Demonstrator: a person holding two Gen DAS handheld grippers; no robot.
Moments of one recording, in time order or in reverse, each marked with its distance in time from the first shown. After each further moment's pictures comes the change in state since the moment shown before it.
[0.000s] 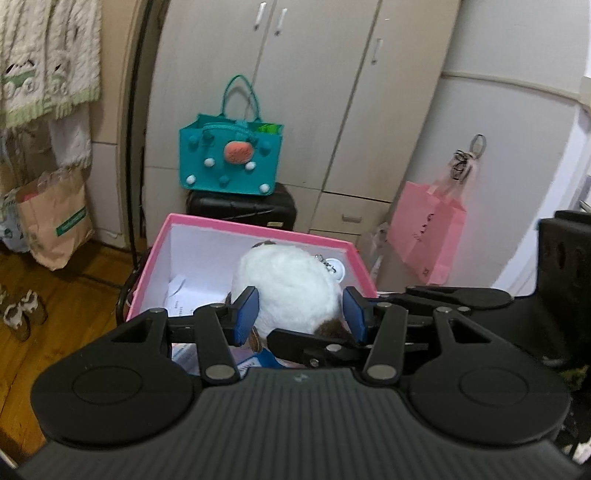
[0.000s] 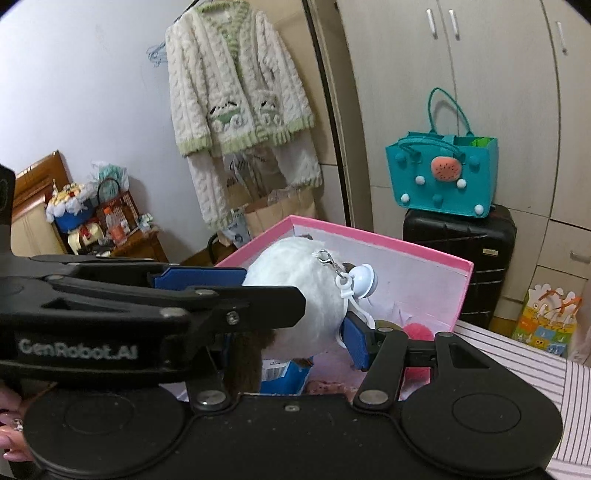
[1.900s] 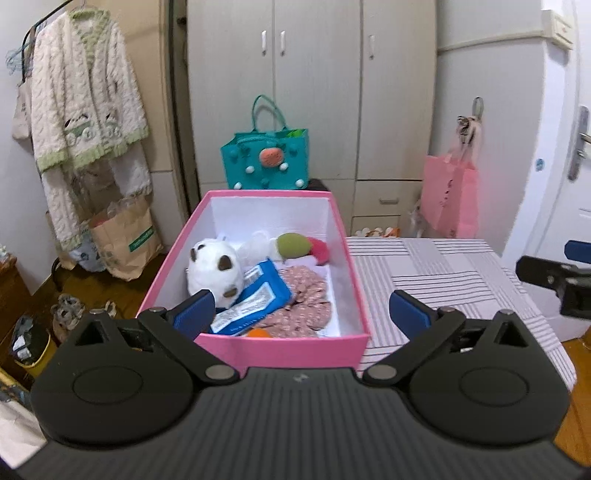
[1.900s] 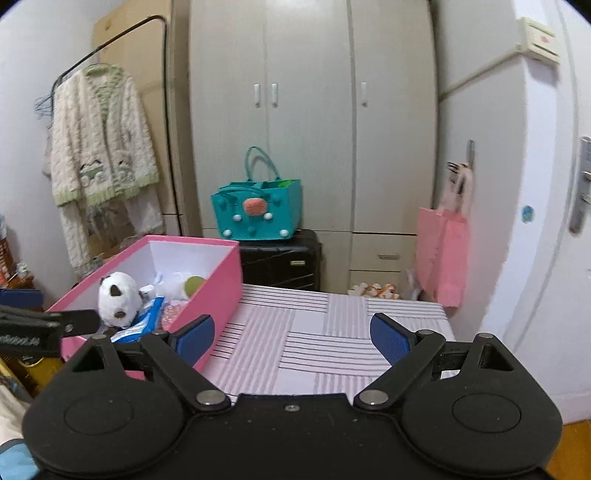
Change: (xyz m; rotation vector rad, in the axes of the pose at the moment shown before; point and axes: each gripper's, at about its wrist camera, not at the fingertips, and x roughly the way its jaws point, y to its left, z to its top) left arm -0.130 -0.112 -0.085 0.165 -0.036 0.235; right arm -0.241 0.028 -0.109 0.127 -0.190 -0.579
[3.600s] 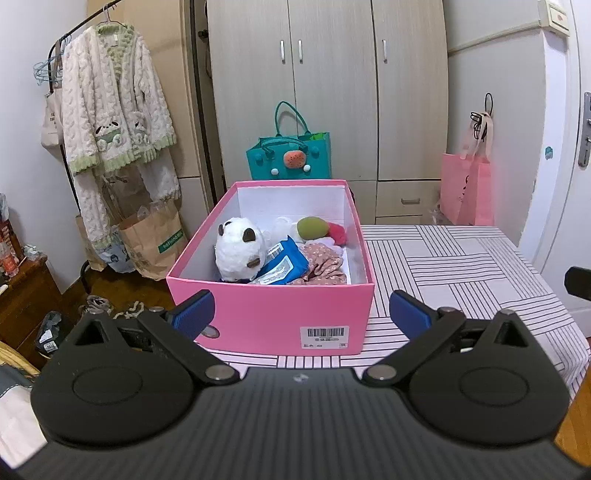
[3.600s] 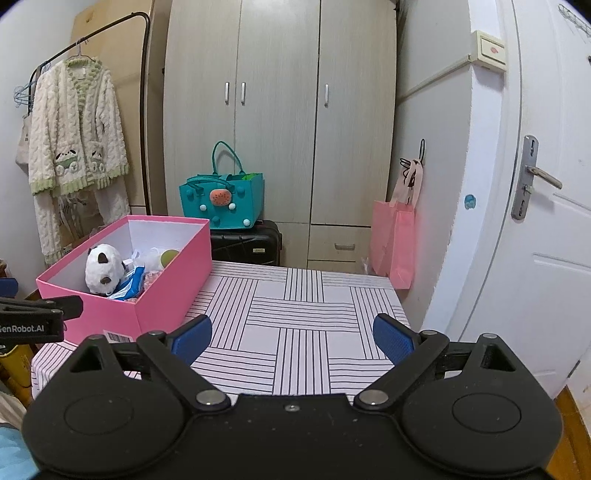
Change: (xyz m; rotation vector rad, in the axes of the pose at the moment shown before) left arm -0.034 -0.013 -0.038 0.011 -0.026 0.108; right arm -0.066 0.010 -0.040 -0.005 0.007 -0.131
